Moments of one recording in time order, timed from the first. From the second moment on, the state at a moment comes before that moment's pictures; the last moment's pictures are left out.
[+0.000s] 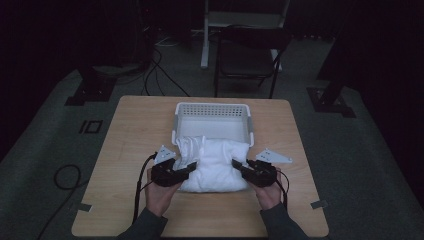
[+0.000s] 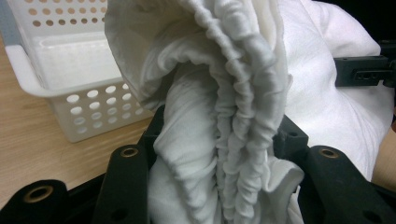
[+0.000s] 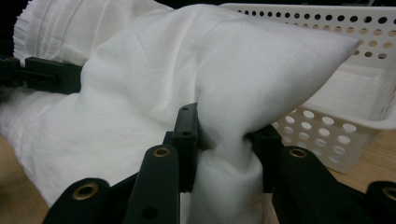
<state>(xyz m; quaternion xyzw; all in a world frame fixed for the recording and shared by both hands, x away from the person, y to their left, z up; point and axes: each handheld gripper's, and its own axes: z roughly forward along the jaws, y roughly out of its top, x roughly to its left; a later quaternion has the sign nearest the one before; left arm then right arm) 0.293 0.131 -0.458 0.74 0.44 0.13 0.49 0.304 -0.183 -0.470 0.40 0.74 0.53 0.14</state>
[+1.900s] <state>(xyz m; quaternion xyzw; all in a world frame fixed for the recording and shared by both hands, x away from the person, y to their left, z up) 0.333 0.139 -0.410 0.72 0.44 0.14 0.52 0.340 -0.181 -0.416 0.39 0.72 0.56 0.17</state>
